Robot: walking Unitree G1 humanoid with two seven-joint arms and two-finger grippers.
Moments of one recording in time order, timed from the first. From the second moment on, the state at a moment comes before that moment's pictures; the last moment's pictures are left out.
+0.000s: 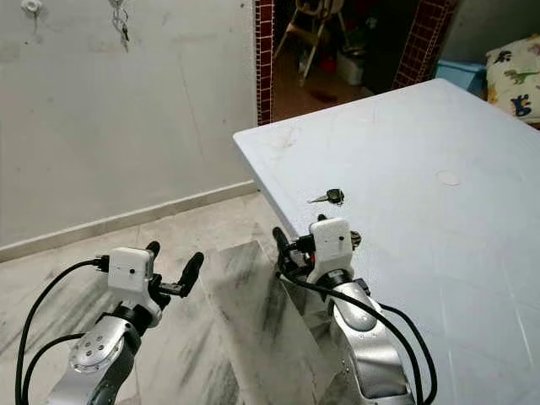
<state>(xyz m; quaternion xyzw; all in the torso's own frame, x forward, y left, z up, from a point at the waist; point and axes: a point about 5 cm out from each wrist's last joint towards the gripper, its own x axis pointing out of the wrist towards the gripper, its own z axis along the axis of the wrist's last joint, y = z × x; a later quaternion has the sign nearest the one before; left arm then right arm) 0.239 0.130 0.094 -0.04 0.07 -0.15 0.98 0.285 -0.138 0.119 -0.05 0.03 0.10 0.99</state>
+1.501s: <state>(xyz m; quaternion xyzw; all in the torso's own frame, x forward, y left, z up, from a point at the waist) 0.229 0.113 0.090 -0.02 0.10 -0.26 0.96 0.287 -0.123 0.106 -0.01 0.03 0.13 0.99</state>
